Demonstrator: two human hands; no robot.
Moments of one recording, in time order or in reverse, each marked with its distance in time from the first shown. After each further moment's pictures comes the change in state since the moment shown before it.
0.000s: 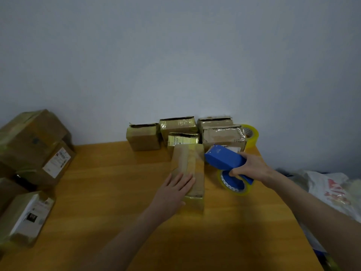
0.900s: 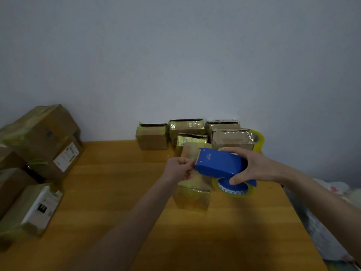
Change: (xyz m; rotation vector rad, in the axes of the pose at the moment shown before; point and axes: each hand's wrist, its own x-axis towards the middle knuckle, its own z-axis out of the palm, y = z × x) left_hand 0.000 -0.006 -0.080 -1.669 0.274 -0.530; right_hand -0.051 -0.068 0.004 -0.237 -0.246 -0.370
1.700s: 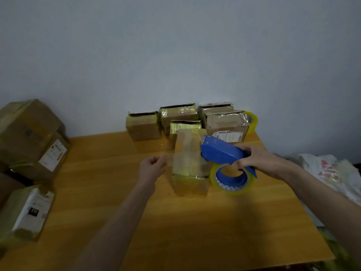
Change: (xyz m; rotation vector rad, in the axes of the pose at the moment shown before) left_hand 0.016 -0.051 -0.053 -0.060 0.267 -0.033; right_hand -0.008 0.030 0.026 0.395 0.084 0.229
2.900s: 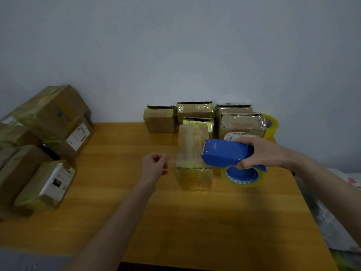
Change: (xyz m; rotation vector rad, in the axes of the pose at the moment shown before) left_hand -0.031 0.003 -0.009 0.125 0.178 0.077; right_hand 0.018 -0.028 -0.014 -0.354 -0.173 -0.163
